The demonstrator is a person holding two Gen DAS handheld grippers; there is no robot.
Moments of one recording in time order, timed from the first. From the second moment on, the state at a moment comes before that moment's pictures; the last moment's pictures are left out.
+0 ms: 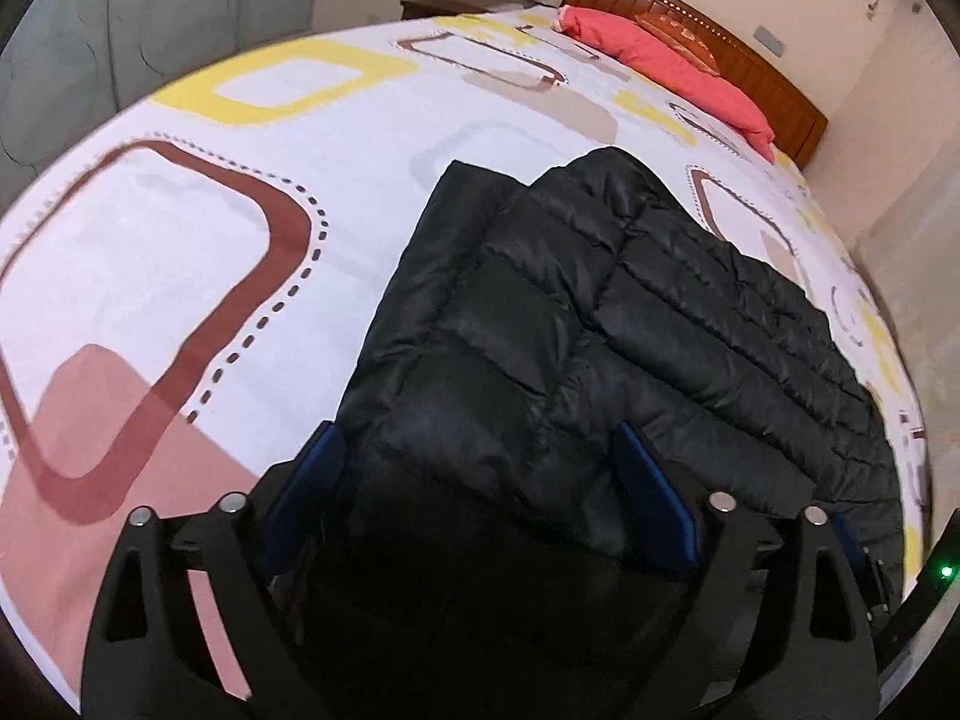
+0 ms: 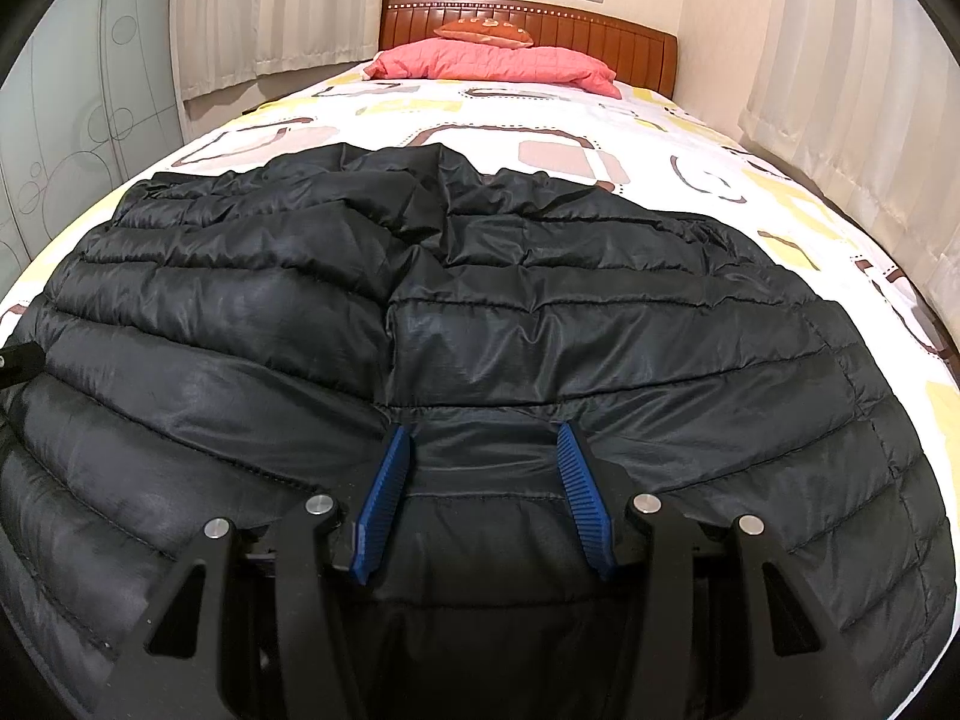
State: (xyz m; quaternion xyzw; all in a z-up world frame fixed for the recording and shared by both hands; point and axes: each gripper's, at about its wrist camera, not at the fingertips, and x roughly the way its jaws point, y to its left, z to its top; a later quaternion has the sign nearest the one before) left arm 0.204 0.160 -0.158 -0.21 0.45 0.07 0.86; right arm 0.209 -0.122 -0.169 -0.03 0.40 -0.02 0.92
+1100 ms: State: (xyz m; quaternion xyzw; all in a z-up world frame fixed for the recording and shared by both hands) left arm 0.170 0.116 -0.088 -0.23 0.39 -0.04 0.89; right arm 0.211 -0.132 -0.154 -0.03 0.39 -0.03 0.92
